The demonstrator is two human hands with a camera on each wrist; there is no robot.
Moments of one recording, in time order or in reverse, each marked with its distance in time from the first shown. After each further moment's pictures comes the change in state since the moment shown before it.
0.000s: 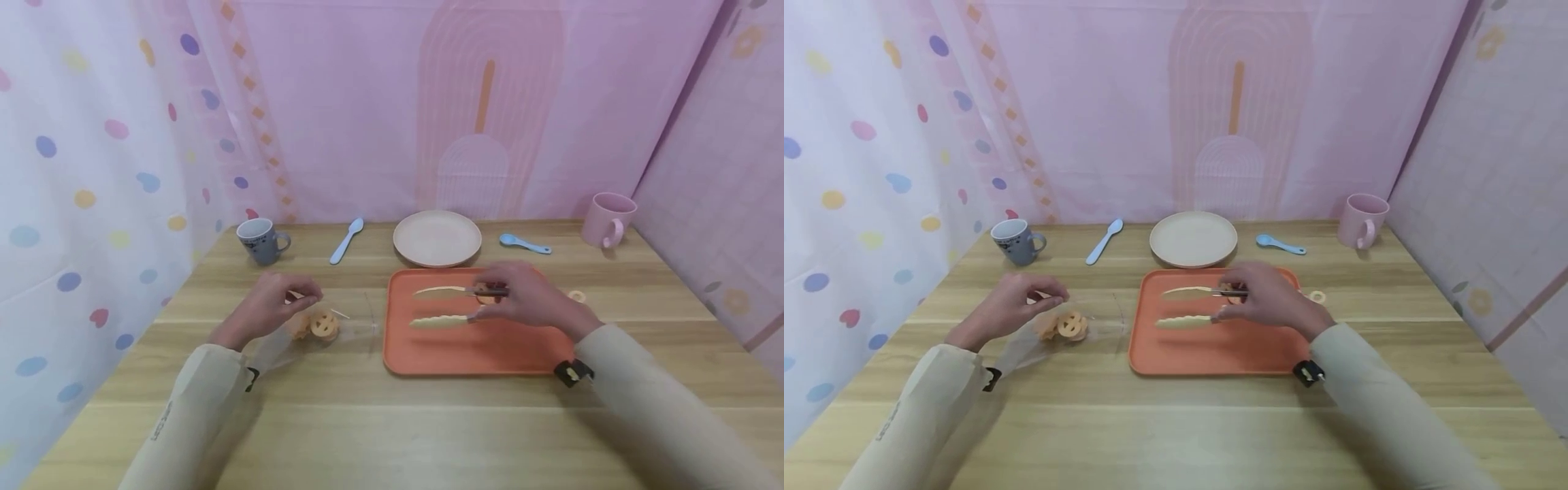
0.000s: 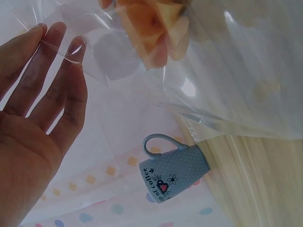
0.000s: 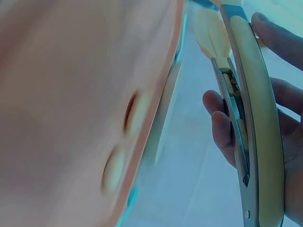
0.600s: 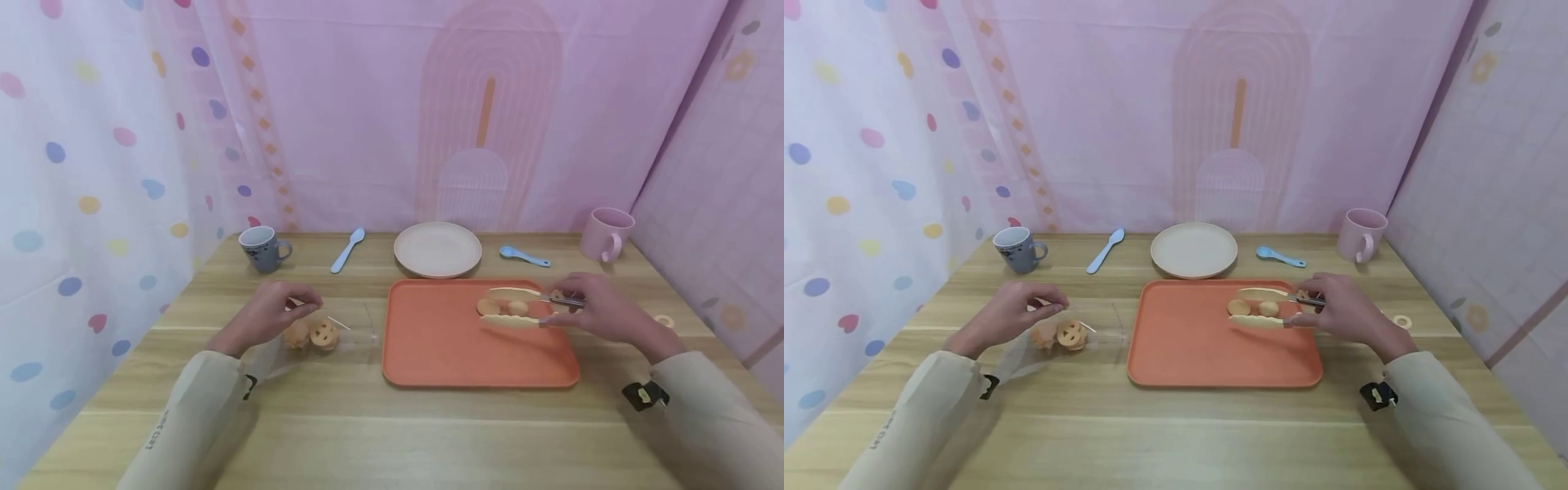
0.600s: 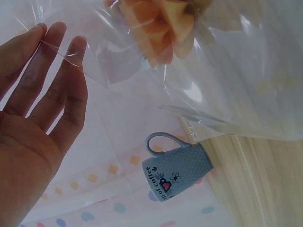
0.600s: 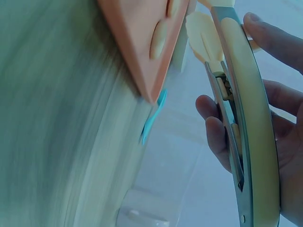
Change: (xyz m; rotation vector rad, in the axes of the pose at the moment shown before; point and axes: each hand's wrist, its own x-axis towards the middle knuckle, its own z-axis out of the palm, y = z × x) left_hand 0.002 0.001 0.001 -0.021 0.001 -0.010; right_hand -0.064 0.059 -0.045 -0.200 0.122 0.130
